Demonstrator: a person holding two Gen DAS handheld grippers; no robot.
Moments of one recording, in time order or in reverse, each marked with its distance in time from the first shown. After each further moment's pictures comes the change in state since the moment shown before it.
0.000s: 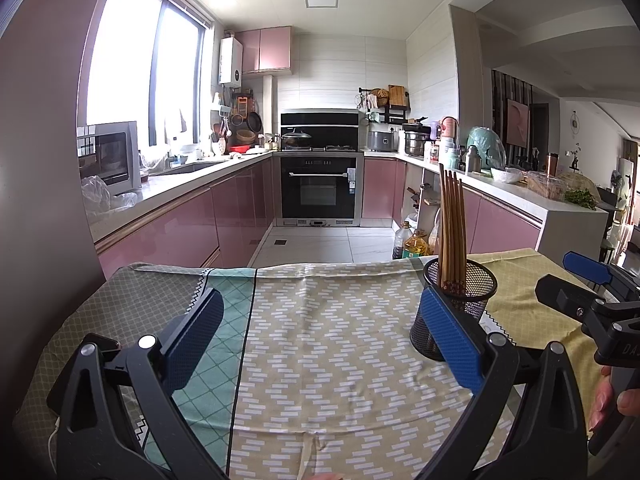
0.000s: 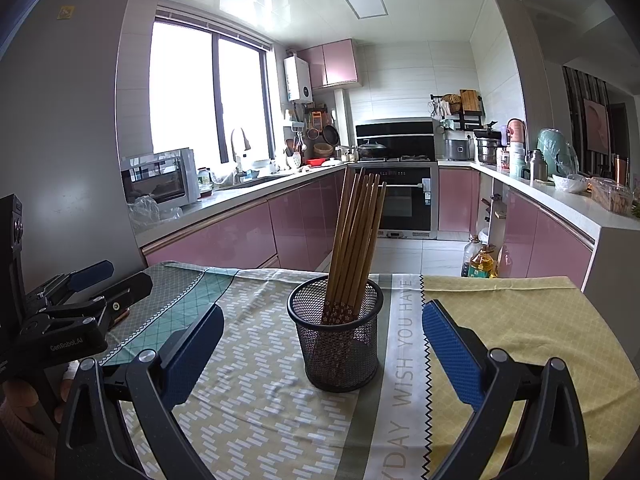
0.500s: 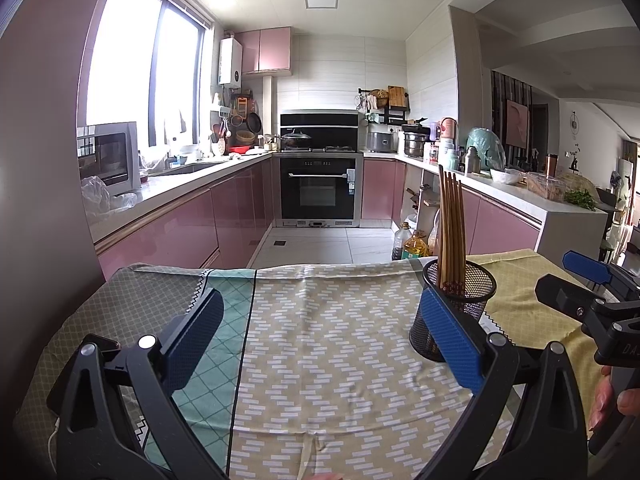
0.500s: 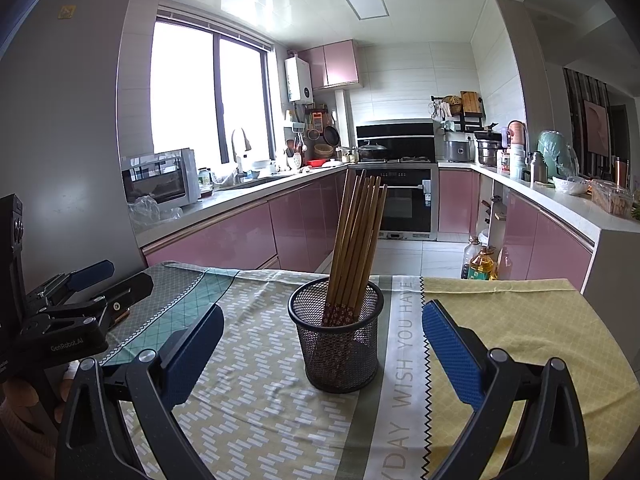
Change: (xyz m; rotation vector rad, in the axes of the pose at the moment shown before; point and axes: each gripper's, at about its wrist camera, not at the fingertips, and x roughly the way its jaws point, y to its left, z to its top) left arm 0.003 0.001 0.001 0.000 0.000 -0.002; right arm 0.000 0.000 0.001 -0.001 -0.003 -0.001
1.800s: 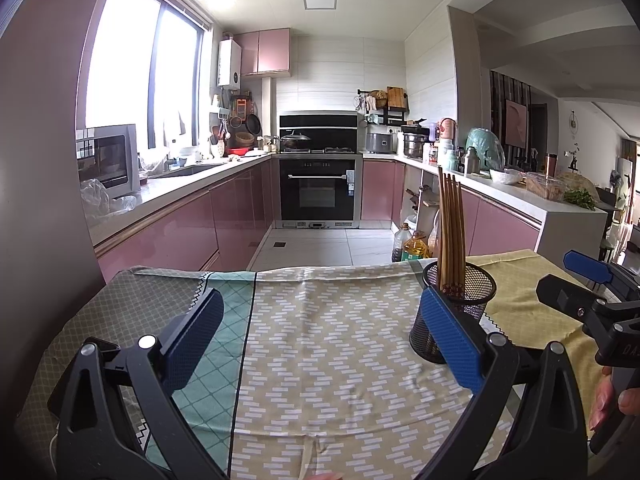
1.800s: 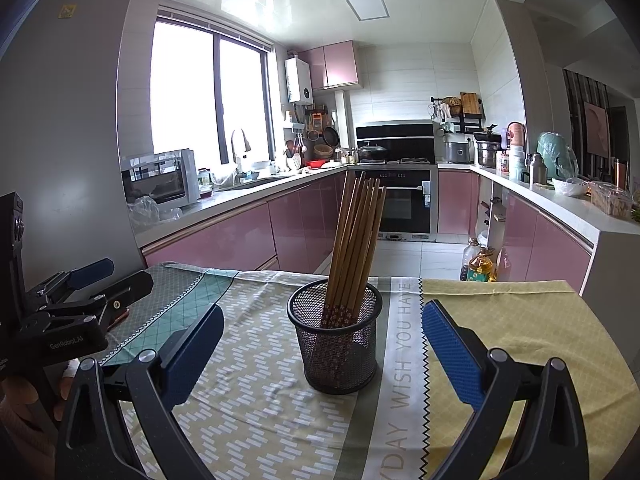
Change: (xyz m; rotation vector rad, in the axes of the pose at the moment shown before) left arm 0.000 0.000 0.001 0.000 0.001 -0.002; right arm -0.002 -0.001 0.003 -0.005 -0.001 -0.002
